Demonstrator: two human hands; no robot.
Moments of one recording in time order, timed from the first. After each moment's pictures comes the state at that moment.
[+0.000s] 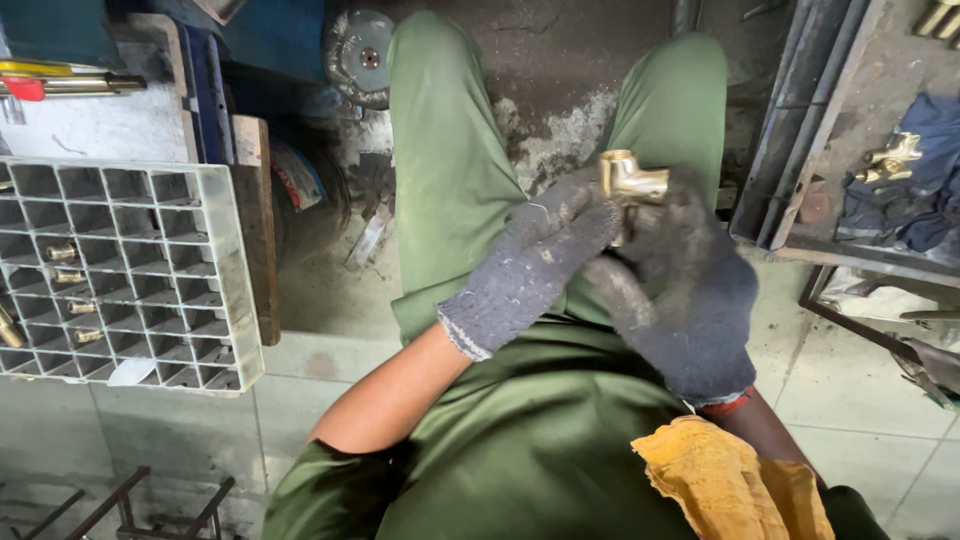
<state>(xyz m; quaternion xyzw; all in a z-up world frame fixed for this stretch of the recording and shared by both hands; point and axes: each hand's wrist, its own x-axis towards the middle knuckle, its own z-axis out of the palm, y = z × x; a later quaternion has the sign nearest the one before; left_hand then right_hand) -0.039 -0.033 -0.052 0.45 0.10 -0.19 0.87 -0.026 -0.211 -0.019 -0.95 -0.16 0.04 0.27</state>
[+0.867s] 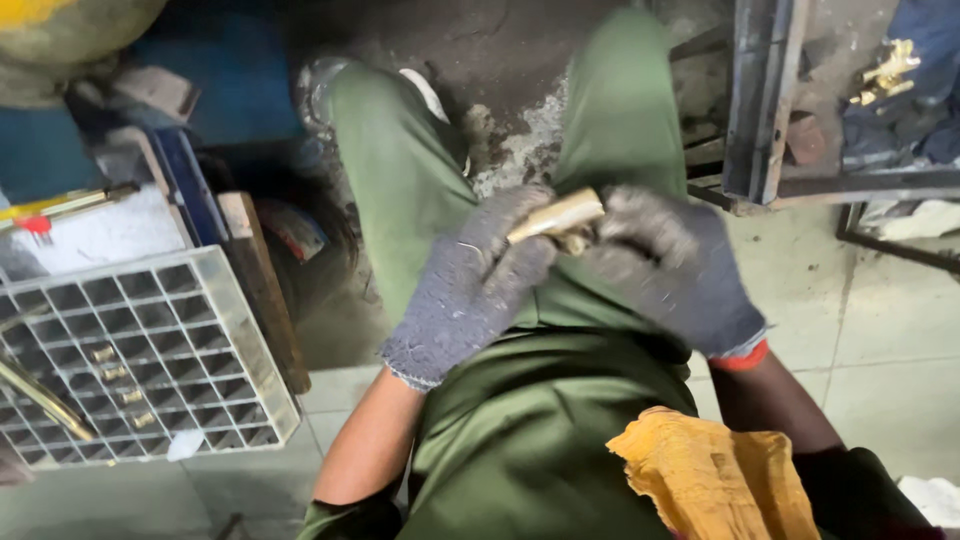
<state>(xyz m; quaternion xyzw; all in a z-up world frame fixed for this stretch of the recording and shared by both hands) -0.008 -0.013 -0.002 0.72 -0.05 -0.19 0.67 -0.004 -0.250 -0.025 -0.78 -0.10 0.15 0.59</state>
